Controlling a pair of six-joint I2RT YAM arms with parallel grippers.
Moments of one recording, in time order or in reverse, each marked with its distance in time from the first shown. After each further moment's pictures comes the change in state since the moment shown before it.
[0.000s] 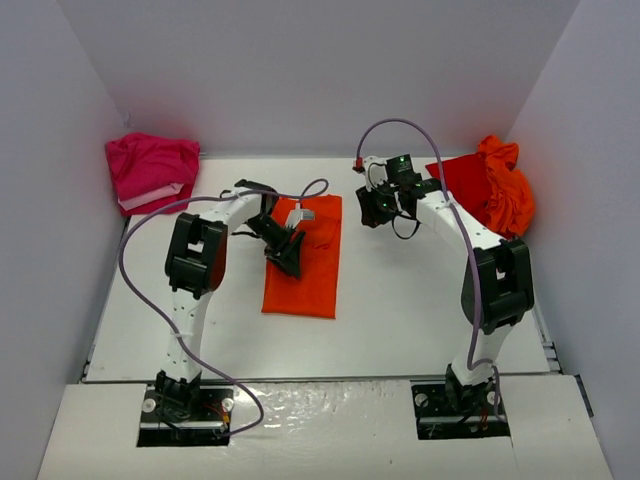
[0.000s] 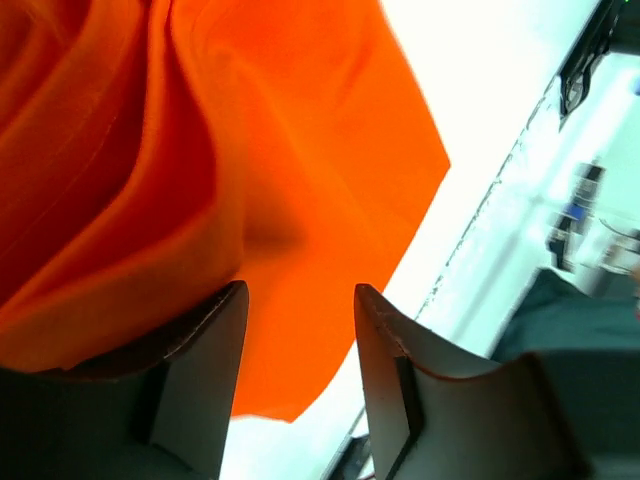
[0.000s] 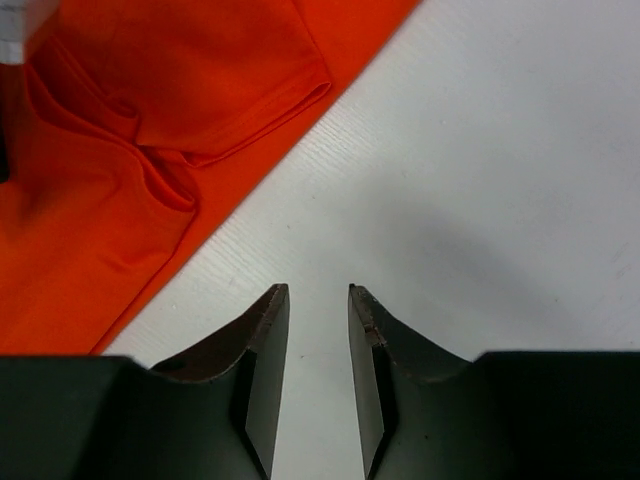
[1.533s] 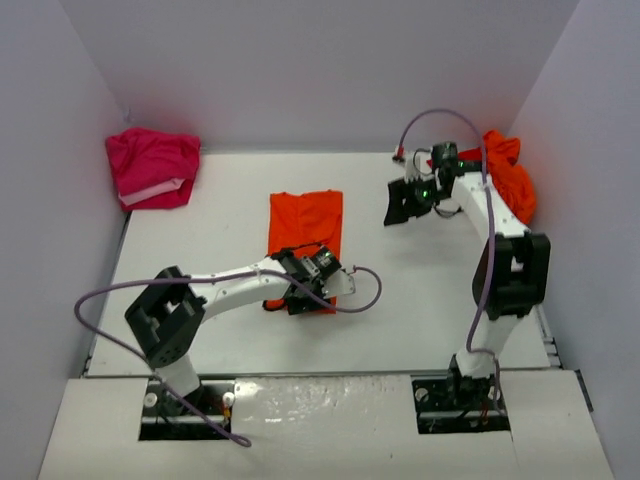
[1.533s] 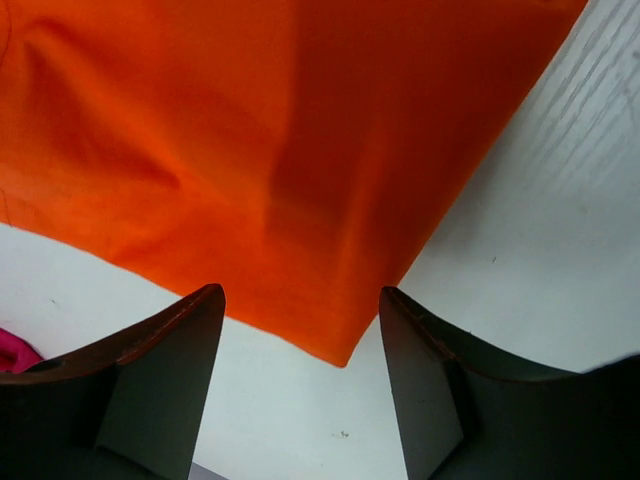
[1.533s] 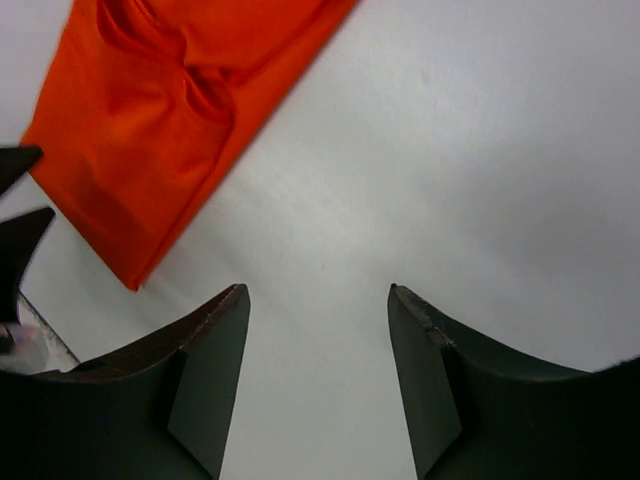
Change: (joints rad) left arm -0.590 -0.605 -0.657 0.495 -1.065 0.084; right arm -0.232 -0.035 0.016 -0.302 -0.305 -0.093
